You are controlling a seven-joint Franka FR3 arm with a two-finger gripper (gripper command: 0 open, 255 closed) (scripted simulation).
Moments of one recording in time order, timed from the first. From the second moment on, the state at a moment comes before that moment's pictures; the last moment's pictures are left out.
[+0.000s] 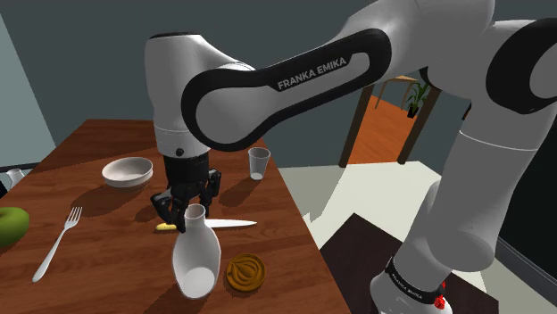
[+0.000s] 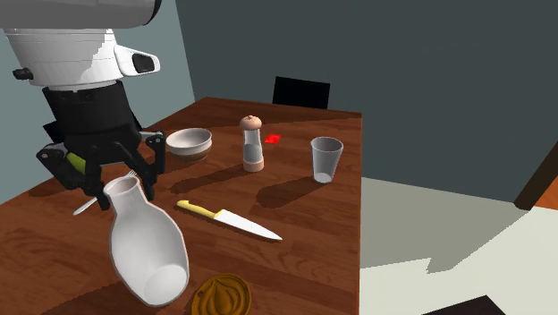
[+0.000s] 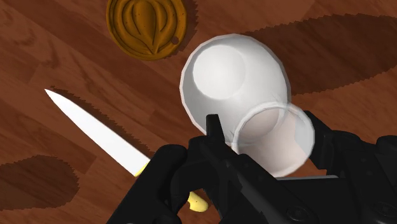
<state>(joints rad) 0.19 0.11 0.58 -1.94 -0.01 2.00 0.64</state>
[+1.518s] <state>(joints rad) 0.18 0.06 0.58 -1.74 0.02 1.75 0.63</state>
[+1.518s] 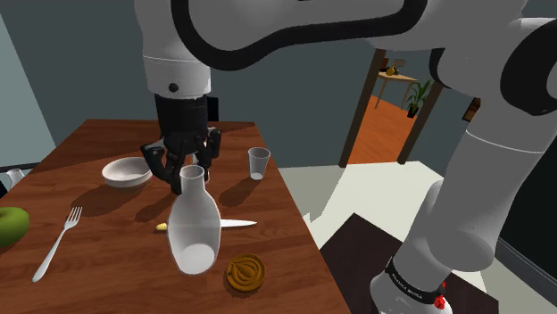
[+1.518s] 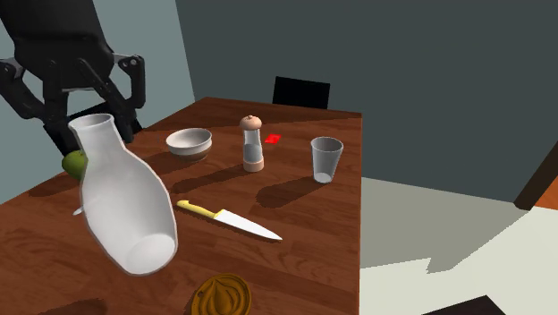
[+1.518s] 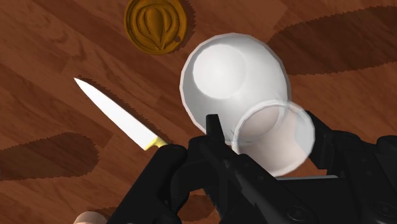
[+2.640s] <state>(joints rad) 0.20 0.10 0.59 -1.46 0.00 1.51 0.65</state>
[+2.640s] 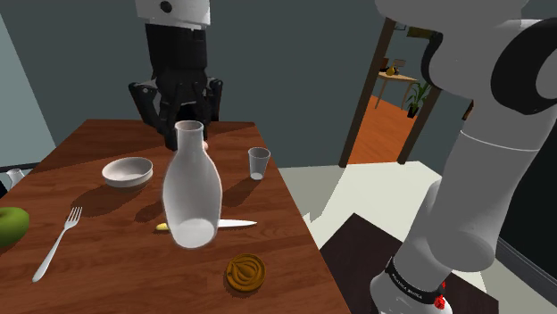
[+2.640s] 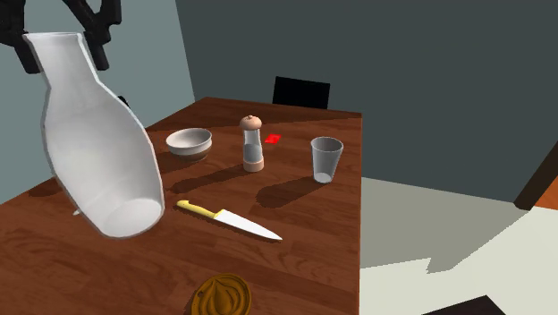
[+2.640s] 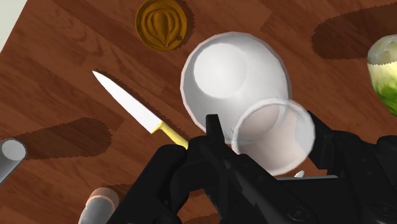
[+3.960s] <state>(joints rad) -0.04 0.05 0.39 -1.48 0.01 1.47 0.21</state>
